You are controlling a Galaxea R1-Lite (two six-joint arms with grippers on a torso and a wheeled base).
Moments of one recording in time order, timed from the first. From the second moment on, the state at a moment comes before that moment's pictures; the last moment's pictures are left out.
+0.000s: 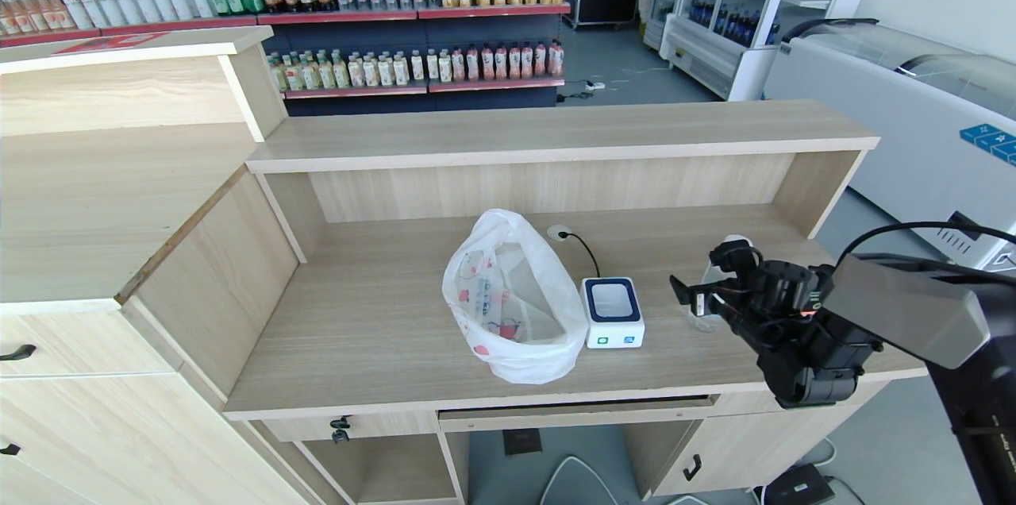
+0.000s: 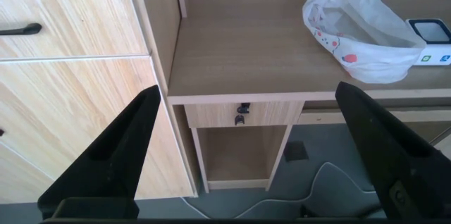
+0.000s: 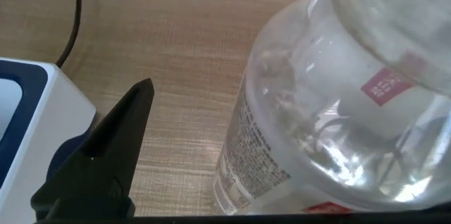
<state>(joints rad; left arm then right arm) 0.00 0.00 0.00 0.00 0.00 0.00 0.05 2.55 -1.08 -1.37 0.01 -0.20</state>
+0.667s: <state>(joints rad) 0.00 0.00 0.00 0.00 0.00 0.00 0.04 2.56 -1.09 -1.38 0.01 -0.24</state>
